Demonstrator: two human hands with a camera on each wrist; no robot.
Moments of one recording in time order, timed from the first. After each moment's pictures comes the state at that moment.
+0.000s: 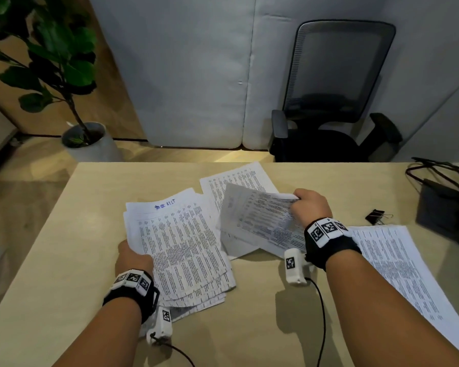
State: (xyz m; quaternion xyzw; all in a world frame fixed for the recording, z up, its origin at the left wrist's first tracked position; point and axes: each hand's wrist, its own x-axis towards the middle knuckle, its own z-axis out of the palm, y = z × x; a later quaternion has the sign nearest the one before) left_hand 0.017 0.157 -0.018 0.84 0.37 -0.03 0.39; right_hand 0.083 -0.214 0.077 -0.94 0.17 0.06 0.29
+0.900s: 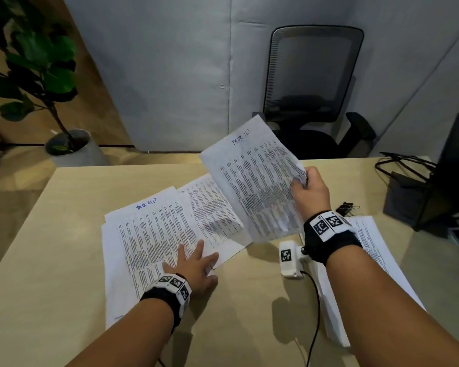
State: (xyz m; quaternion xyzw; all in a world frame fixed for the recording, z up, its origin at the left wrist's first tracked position) left_hand -0.006 0.010 -0.034 0.93 -0.08 -0.34 0.08; right_hand 0.058 -0.271 0.100 -0.85 0.16 -0.14 0.48
